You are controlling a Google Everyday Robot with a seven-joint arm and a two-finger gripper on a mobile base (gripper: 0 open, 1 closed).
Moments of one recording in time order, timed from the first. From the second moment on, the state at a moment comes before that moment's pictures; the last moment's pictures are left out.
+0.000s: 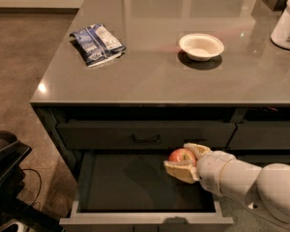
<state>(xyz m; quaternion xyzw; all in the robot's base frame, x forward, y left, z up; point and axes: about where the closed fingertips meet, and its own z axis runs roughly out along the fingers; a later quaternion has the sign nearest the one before) 0.437 -0.110 0.722 -0.29 0.82 0.18 0.46</state>
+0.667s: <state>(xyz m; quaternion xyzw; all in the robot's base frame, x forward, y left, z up) 0.440 -0.102 0.672 -0.26 0.82 0.22 0.46</state>
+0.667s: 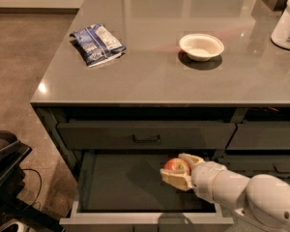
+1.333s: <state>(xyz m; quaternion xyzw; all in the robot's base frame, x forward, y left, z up) 0.450 -0.075 0.562 -0.23 0.81 0.32 0.43</state>
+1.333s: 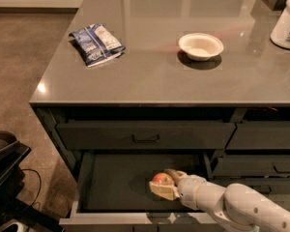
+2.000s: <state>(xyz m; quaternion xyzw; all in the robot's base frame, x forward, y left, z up) 0.472 -0.050 0.494 -0.23 0.82 0.33 0.40</state>
